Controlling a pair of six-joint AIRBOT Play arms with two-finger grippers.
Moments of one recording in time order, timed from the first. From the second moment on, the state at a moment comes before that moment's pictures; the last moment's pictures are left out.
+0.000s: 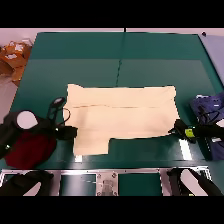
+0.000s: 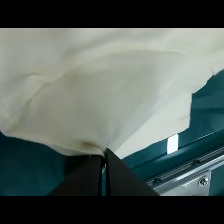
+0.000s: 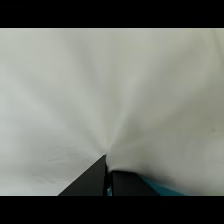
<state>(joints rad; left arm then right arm) -0.28 -0.83 0.63 1.13 -1.17 -1.61 -0.52 -0.91 0.48 -1.07 1.18 1.50</state>
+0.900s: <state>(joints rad) -0.20 -1.54 1.41 1.24 -0.98 -1.52 -0.28 -1.55 1.23 -0.90 0.98 1.51</state>
